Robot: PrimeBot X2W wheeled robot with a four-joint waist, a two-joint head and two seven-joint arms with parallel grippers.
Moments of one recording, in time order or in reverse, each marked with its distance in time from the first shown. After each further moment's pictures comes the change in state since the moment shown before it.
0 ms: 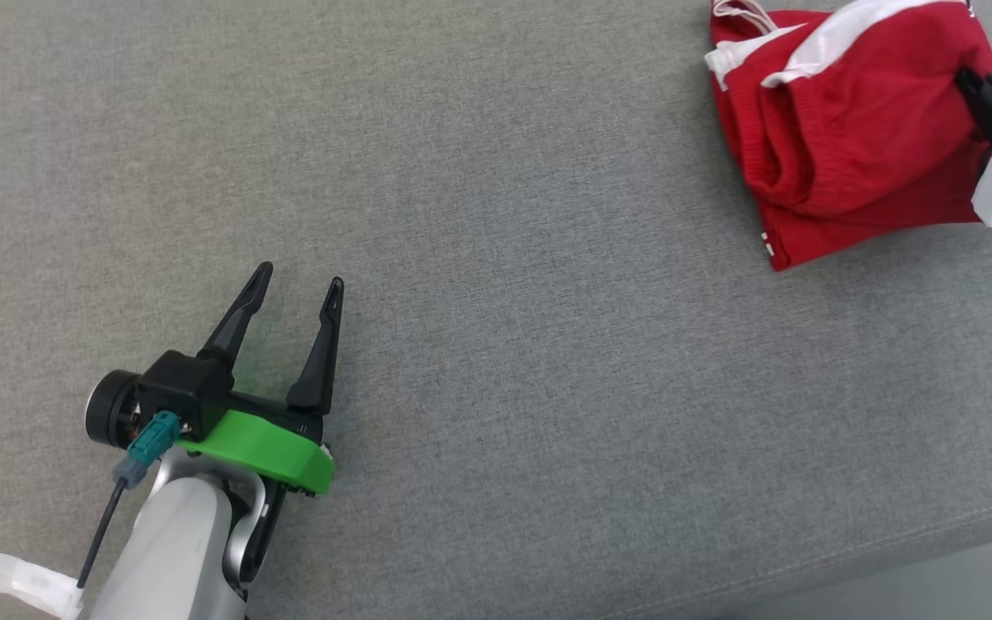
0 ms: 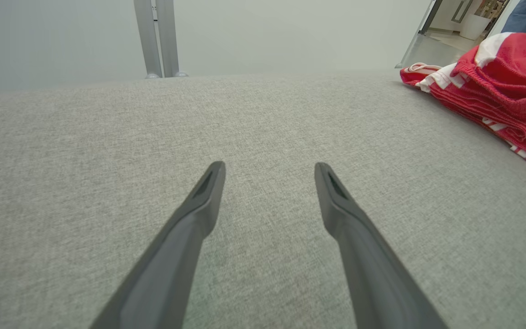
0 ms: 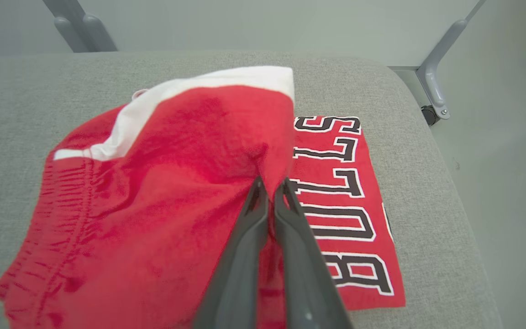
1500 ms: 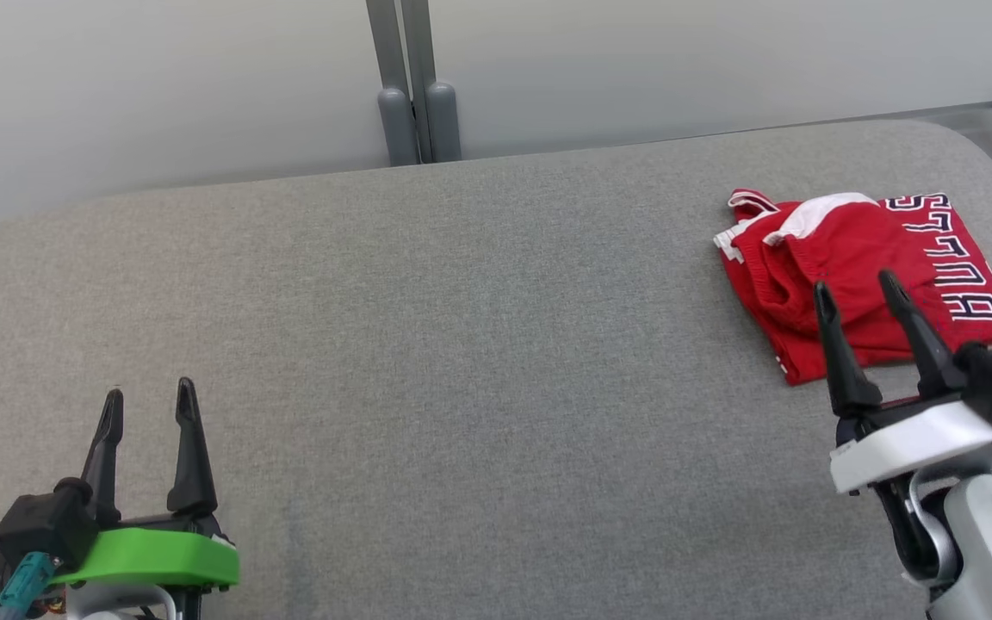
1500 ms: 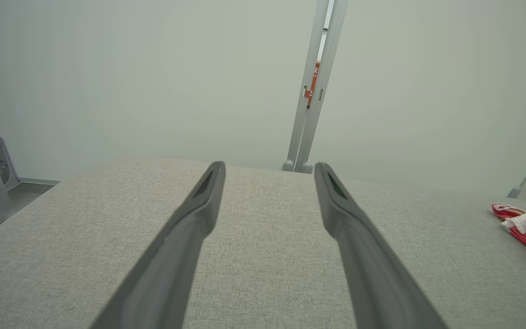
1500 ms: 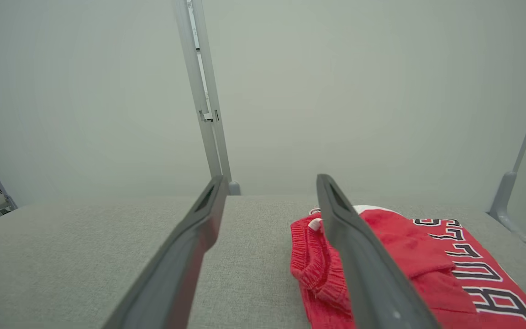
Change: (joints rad) left arm 0.284 -0.061 0.303 -0.126 -0.044 0.064 0.000; right arm 0.698 0.350 -0.390 -0.451 -0.399 0.000 -0.442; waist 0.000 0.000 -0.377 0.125
